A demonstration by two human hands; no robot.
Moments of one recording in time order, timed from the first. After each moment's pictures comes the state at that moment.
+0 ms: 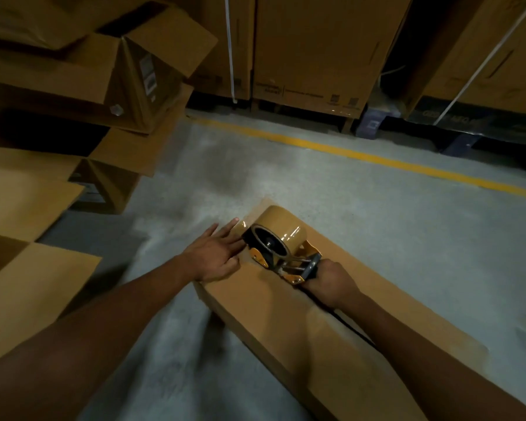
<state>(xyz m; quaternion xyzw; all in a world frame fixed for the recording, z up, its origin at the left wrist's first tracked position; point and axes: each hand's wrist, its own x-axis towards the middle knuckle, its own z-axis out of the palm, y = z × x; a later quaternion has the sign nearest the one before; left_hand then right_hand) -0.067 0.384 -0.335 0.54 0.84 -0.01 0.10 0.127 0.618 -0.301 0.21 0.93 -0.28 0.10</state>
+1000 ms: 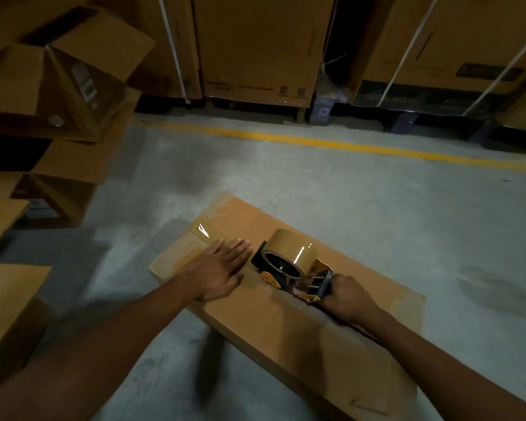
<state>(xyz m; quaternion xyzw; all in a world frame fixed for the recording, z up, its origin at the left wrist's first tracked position) 0.023 0.440 -0.339 0.60 0.80 -0.03 0.08 0.257 0.663 -0.286 0.27 0.92 -0.26 0.12</state>
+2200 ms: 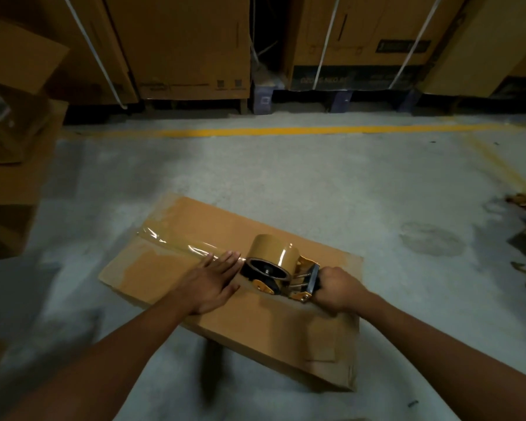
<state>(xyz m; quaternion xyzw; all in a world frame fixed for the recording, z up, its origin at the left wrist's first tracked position) 0.105 0.482 -0.341 0.64 0.76 -0.02 0.11 0.348 0.683 -0.261 0.32 0.90 -0.25 0.17</state>
